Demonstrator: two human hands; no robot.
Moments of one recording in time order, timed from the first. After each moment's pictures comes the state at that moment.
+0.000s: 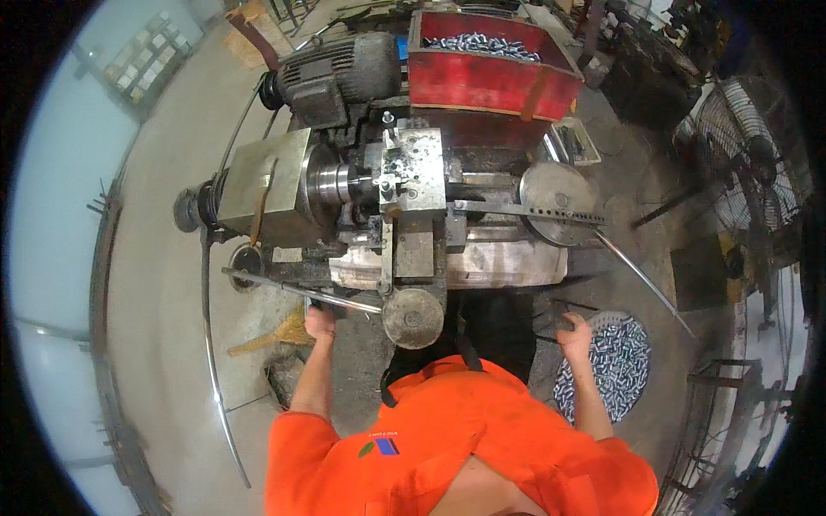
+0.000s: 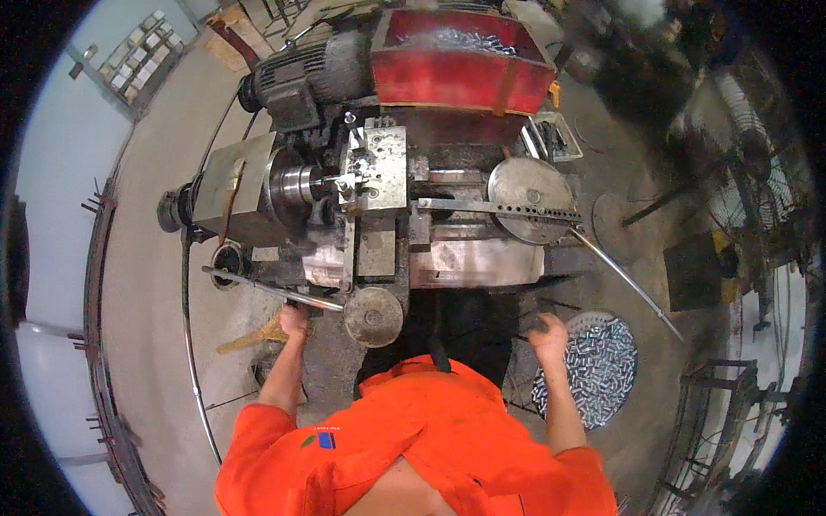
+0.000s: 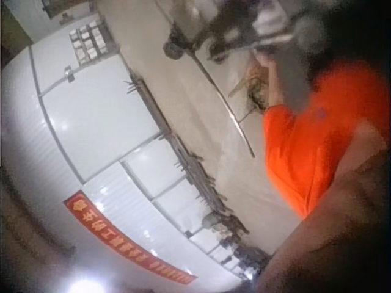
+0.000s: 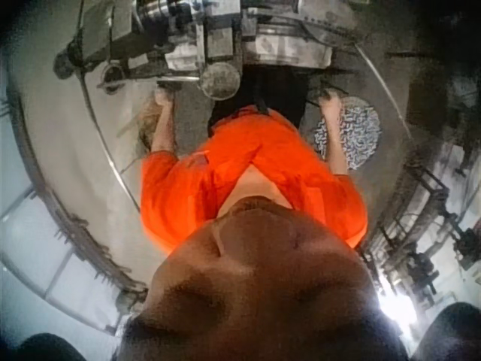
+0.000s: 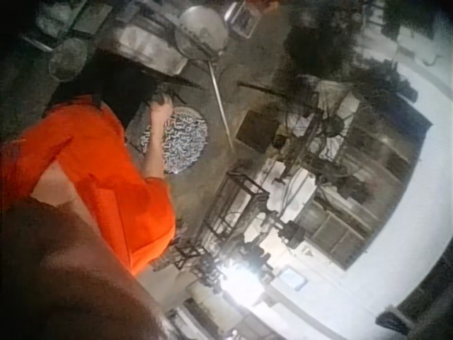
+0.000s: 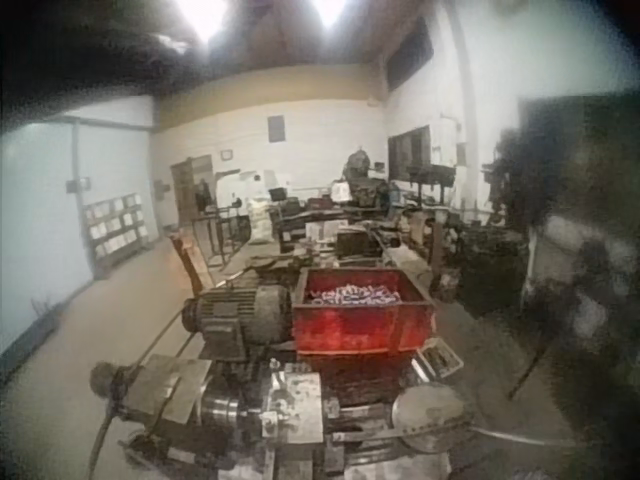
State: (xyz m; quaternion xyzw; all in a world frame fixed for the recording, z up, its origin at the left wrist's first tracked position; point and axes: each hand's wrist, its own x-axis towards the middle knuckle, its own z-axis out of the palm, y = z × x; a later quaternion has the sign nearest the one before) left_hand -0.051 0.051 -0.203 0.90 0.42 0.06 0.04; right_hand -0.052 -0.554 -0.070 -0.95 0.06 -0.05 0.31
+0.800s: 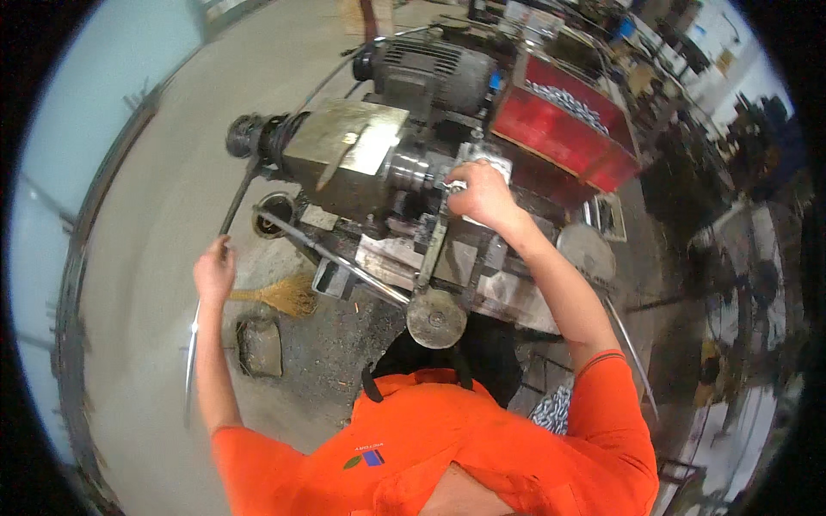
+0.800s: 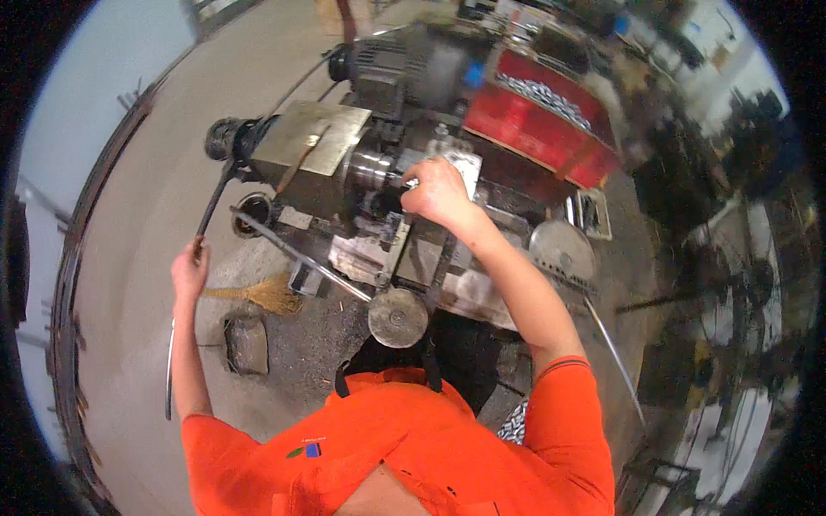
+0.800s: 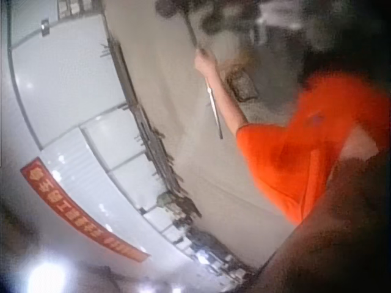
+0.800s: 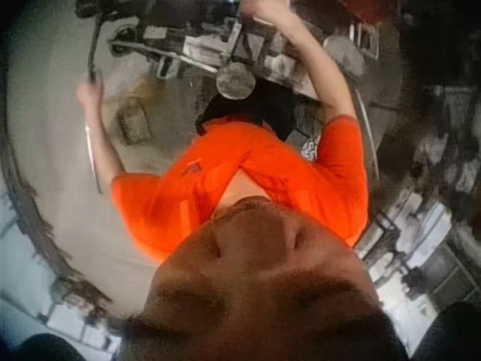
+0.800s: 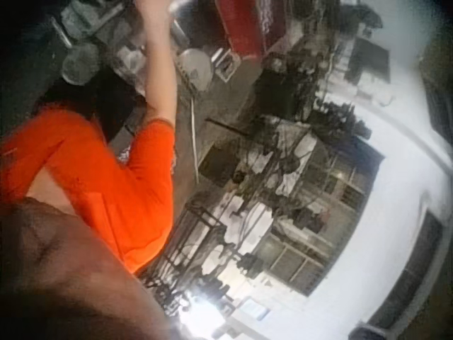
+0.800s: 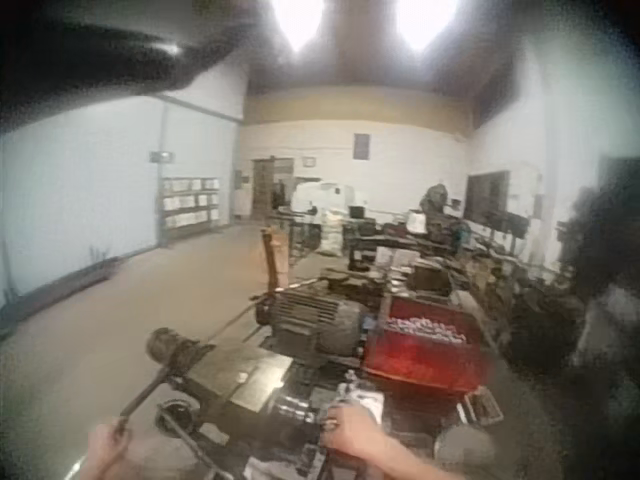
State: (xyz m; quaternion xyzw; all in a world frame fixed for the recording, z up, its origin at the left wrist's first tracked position) left_hand -0.130 0.157 0.084 0.93 0.30 0.21 0.09; right_hand 0.170 -0.227 0.155 -0.86 -0.44 -0.06 0.24
